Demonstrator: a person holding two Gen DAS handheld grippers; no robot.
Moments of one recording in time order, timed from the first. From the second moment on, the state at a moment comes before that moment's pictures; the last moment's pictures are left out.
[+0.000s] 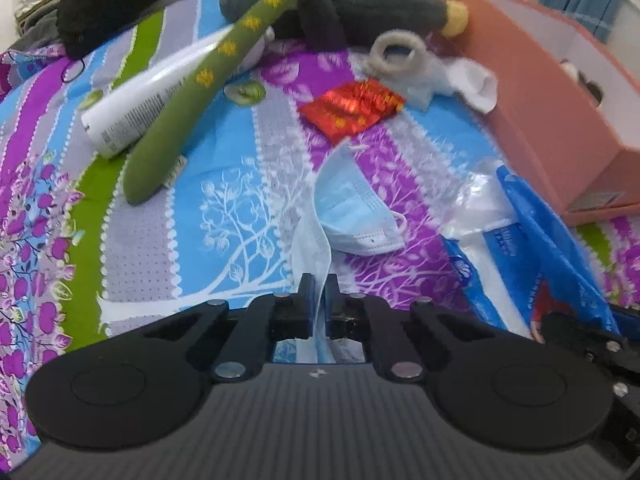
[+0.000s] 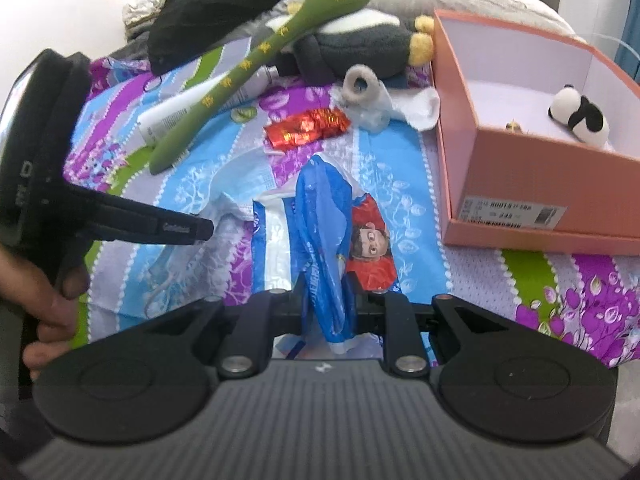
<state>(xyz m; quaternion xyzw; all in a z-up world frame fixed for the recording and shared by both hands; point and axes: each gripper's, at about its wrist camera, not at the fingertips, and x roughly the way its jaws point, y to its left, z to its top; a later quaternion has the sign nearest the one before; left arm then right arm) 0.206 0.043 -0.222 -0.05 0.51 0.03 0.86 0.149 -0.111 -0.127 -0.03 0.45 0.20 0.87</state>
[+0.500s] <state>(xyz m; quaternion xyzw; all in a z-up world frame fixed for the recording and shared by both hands) 0.187 0.038 -0.095 -0.08 0.41 0.00 0.91 0.159 -0.129 -0.039 0.00 0.35 0.20 0.92</state>
